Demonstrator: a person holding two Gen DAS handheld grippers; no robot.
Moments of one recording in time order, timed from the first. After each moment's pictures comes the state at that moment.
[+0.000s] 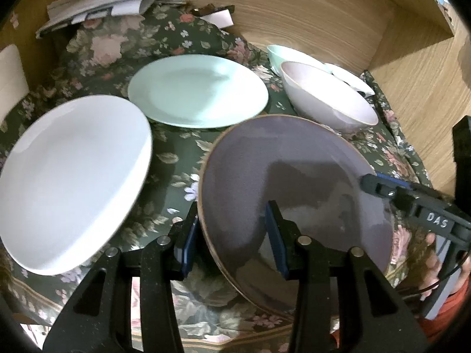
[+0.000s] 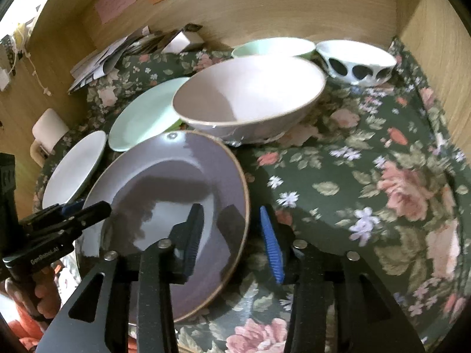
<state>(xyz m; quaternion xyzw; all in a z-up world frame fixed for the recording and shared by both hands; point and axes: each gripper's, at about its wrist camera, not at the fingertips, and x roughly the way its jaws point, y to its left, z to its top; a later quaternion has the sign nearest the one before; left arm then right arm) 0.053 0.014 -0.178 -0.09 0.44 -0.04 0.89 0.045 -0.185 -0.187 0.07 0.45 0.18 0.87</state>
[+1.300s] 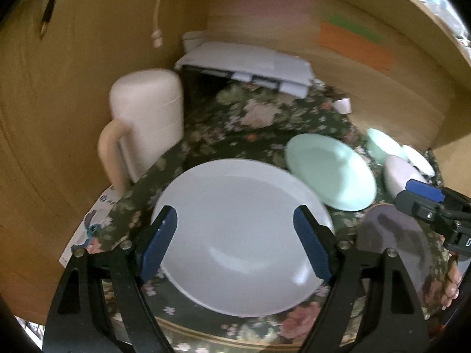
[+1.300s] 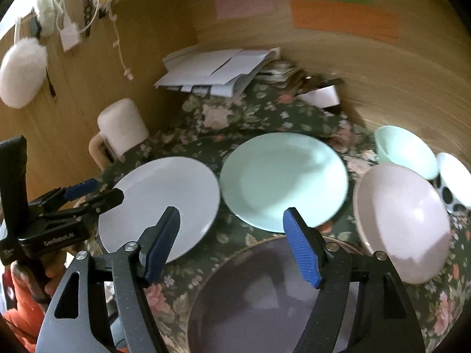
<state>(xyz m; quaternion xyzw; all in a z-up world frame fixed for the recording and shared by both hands) 0.012 0.162 -0.125 -0.12 0.36 0.14 0.92 0.071 -0.028 -0.127 -0.03 0.37 0.33 0.87</state>
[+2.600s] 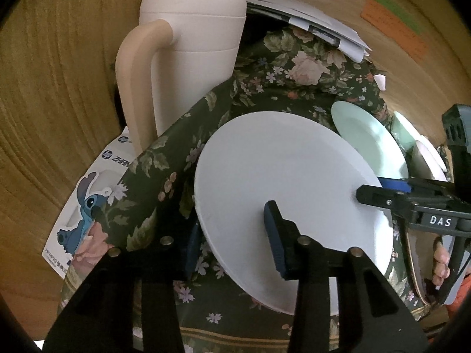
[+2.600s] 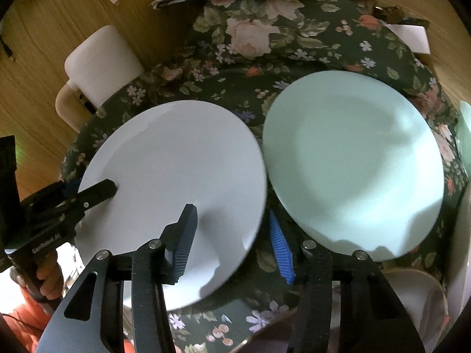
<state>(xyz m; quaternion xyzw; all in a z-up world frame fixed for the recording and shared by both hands) 0.013 0.218 -0.183 -0.17 0.42 0.12 0.88 0.117 0.063 -0.194 -0.08 0.49 0.37 0.78</state>
